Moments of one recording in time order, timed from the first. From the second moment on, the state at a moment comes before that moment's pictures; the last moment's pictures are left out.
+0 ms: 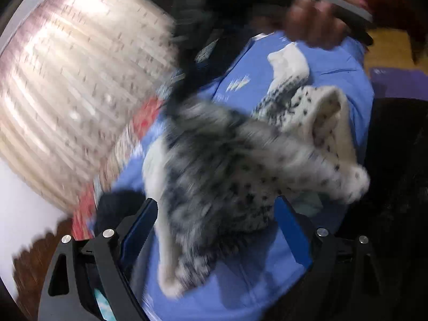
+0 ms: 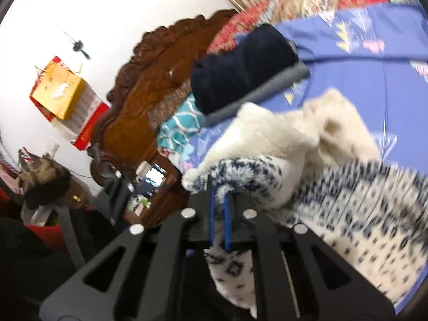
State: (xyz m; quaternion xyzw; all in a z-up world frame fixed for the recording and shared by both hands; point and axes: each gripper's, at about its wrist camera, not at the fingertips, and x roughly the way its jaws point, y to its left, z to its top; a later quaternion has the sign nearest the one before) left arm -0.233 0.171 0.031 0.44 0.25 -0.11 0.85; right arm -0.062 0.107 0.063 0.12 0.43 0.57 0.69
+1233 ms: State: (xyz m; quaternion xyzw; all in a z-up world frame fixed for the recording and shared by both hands) left arm -0.159 0.293 0.107 0.09 0.27 0.03 0.96; right arm -0.118 -0.009 -0.061 -0.31 0.35 0.28 0.84
